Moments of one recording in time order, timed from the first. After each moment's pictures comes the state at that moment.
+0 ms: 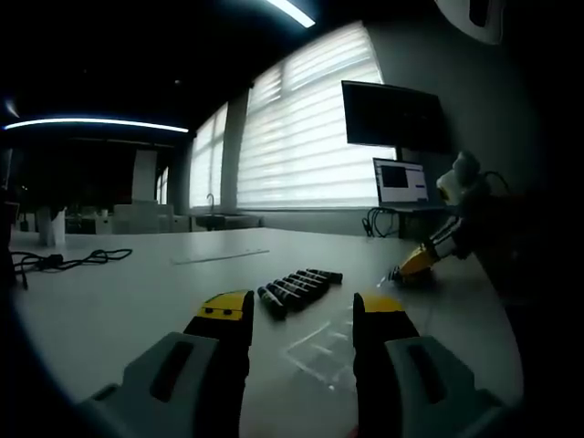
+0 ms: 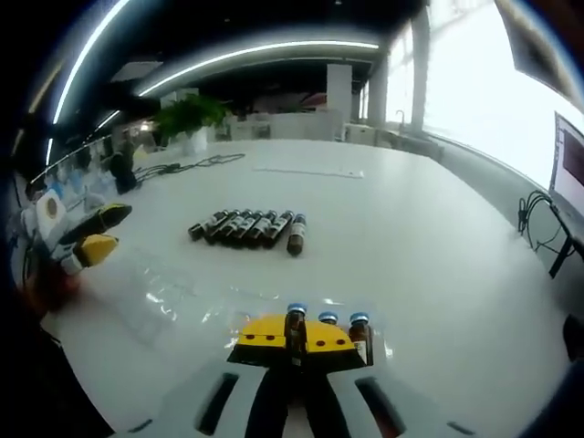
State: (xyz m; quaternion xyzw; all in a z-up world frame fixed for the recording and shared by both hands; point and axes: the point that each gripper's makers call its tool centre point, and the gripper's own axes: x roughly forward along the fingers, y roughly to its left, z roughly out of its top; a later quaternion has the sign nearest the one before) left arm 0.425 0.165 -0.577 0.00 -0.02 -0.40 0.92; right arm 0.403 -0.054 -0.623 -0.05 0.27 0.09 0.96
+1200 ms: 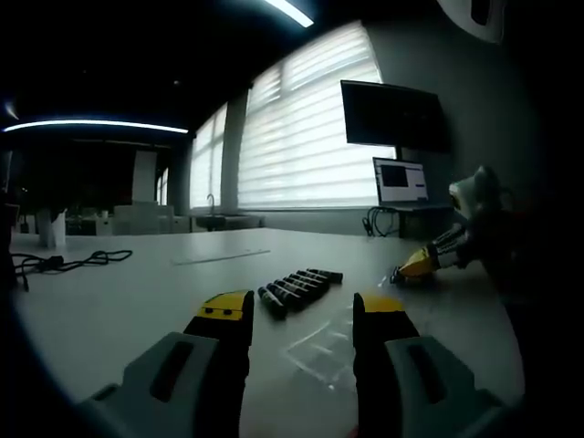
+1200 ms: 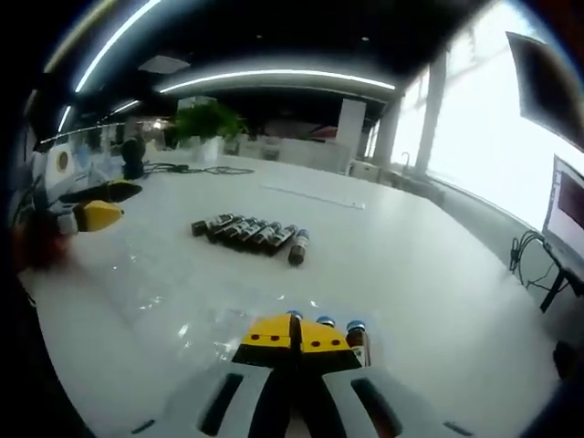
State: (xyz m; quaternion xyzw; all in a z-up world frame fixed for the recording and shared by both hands) left arm 0.424 0.166 -0.577 0.00 -0.02 -0.40 0.92; right arm 0.402 -0.053 -0.623 -0.08 0.21 0.09 0.97
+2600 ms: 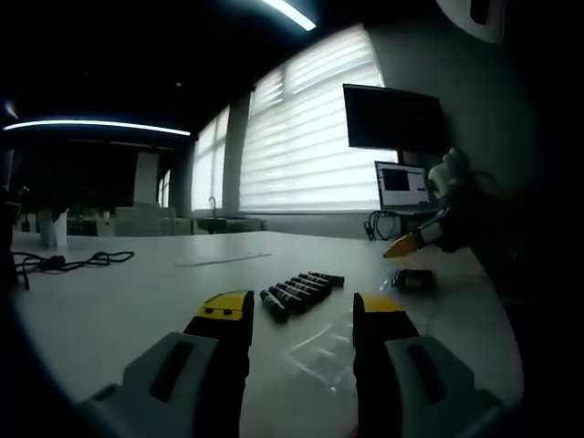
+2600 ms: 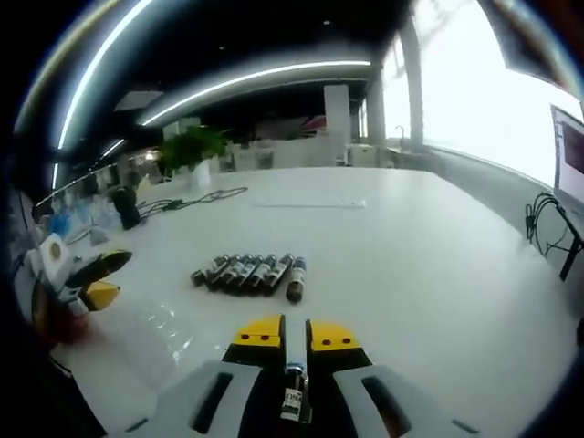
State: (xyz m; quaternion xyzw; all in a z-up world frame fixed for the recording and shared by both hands) left arm 0.425 0.169 -0.575 0.00 -0.03 -0.40 0.92; right arm 0.433 -0.051 -0.593 0.00 0.23 0.11 0.97
